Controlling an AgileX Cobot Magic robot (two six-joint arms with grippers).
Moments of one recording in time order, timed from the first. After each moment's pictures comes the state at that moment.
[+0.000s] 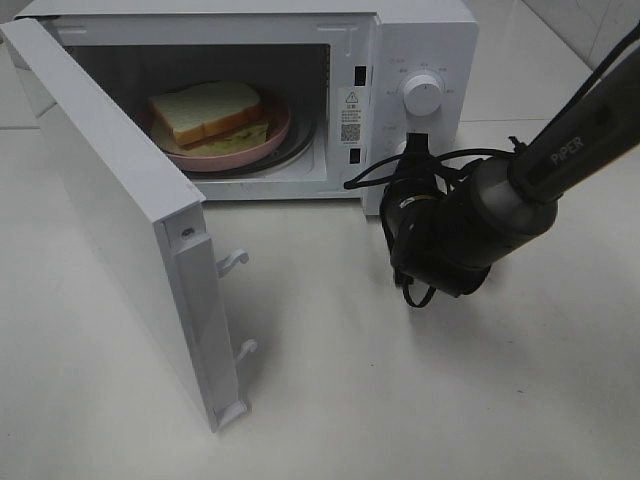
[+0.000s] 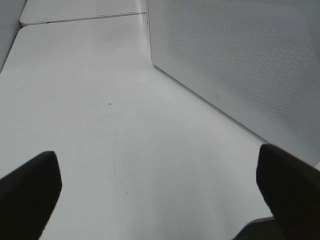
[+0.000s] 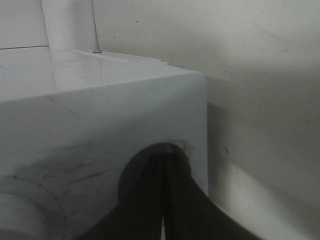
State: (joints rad) left arm -0.05 0.00 -0.49 -0.08 1.05 0.11; right arm 0.59 2.20 -1.01 0.91 -0.86 1.18
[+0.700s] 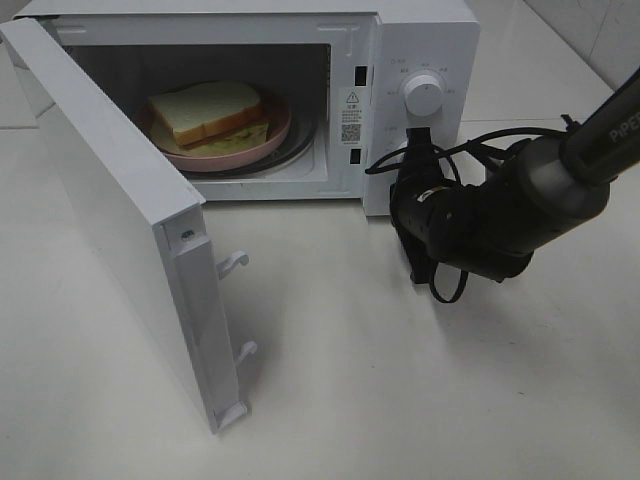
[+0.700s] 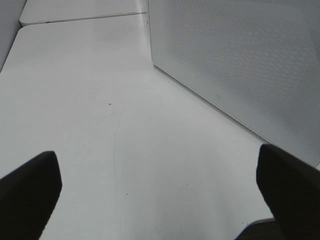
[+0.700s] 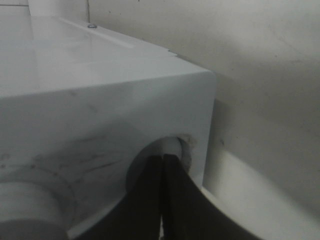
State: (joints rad) left arm -0.05 0.00 -0.49 -0.08 1.05 0.11; right arm 0.55 2.11 -0.92 0.72 -0.73 1.17
